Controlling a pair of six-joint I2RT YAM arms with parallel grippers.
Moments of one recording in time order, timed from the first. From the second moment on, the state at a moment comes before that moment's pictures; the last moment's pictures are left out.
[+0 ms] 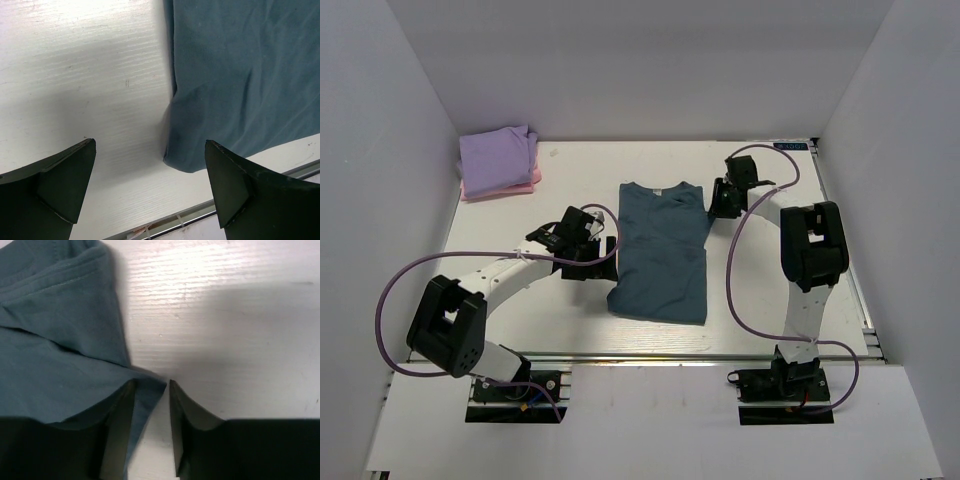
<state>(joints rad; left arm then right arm) -0.52 1.44 0.89 -0.51 0.12 -0.43 0.23 2.03 1.38 -0.28 -0.07 0.32</state>
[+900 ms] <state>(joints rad) -0.52 1.38 0.88 -0.52 0.11 -0.44 0.27 1.88 1.23 -0.16 -0.30 0.37</state>
